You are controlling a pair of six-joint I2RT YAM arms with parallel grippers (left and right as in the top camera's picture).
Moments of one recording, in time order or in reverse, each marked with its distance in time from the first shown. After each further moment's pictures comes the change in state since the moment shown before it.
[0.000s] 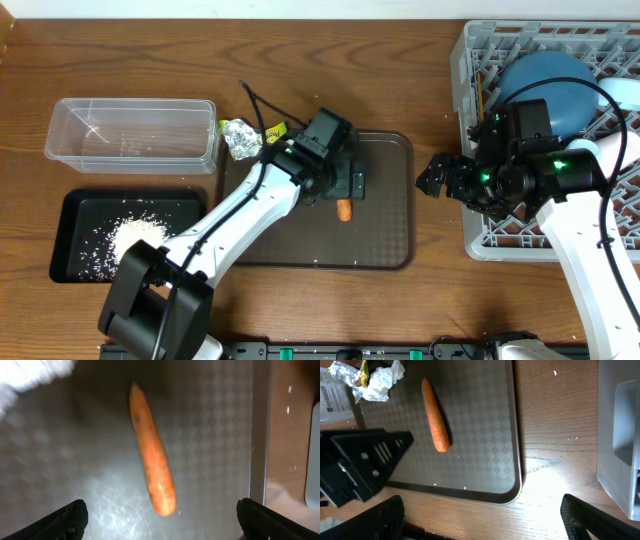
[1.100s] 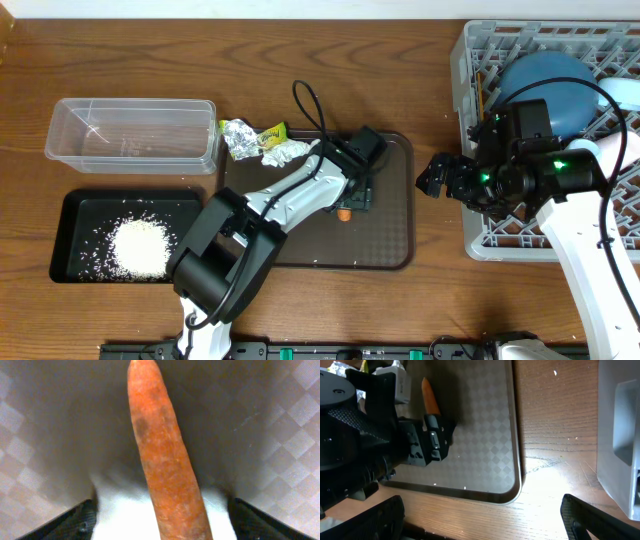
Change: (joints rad) left arm -0.105 0.307 0.085 -0.010 -0.193 -0.030; right arm 0.000 0.000 0.000 0.000 0.000 0.000
